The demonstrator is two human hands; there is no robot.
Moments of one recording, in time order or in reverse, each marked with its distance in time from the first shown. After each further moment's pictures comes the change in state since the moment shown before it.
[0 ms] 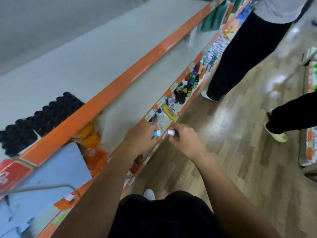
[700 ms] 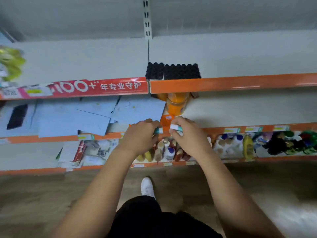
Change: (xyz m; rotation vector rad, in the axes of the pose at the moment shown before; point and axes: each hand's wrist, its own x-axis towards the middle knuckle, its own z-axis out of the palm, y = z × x) left_hand -0.222 -0.003 -0.014 -0.001 0.342 -0.775; right_hand -0.025 -0.129 0.064 -0.007 -0.404 -0.864
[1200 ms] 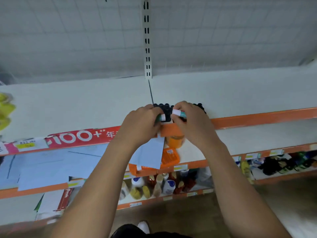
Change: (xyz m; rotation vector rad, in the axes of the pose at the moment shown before) left_hand 0.105 -0.048 -0.116 0.046 0.249 0.161; right_hand 0.136 -0.057 -0.061 -0.061 0.260 -0.012
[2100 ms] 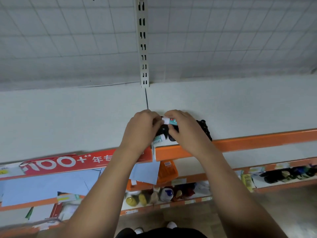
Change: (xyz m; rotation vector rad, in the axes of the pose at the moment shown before) left_hand 0.070 -0.015 0.030 -0.251 0.116 -0.188; right_hand 0.063 0.024 0.019 0.023 -0.168 -0.061
